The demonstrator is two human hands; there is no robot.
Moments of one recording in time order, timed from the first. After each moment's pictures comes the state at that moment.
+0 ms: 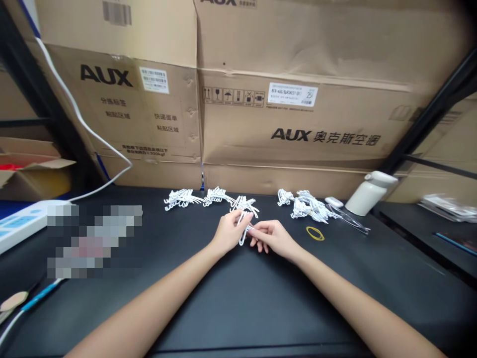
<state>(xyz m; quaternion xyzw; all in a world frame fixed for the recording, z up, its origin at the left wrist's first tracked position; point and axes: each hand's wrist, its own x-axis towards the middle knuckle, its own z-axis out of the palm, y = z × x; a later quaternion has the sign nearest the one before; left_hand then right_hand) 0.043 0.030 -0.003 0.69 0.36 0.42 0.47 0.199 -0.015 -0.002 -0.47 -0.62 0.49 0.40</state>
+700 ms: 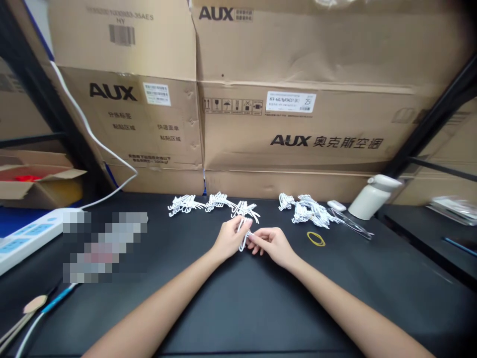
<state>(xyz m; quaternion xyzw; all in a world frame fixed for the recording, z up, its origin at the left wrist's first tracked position) 0.038 0.029 -0.003 0.73 0.37 0.41 0.41 0.195 -0.016 -0.008 -0.46 -0.61 0.47 0.44</state>
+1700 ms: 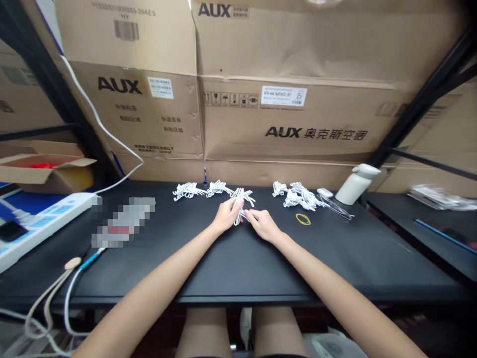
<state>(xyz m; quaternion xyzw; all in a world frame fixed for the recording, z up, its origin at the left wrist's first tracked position) 0.037 0.038 -0.007 0.70 0.35 0.43 0.45 0.195 -0.013 -0.012 -0.53 -0.75 0.16 0.35</state>
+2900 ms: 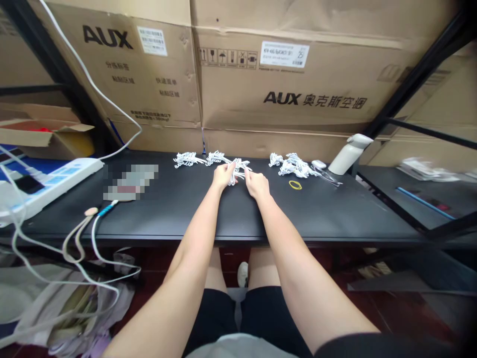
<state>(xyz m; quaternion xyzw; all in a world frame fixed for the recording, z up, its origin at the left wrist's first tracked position) 0.047 0.060 -0.021 0.62 0.47 0.45 0.43 0.179 -0.010 -0.009 -0.73 -0.64 0.02 0.24</state>
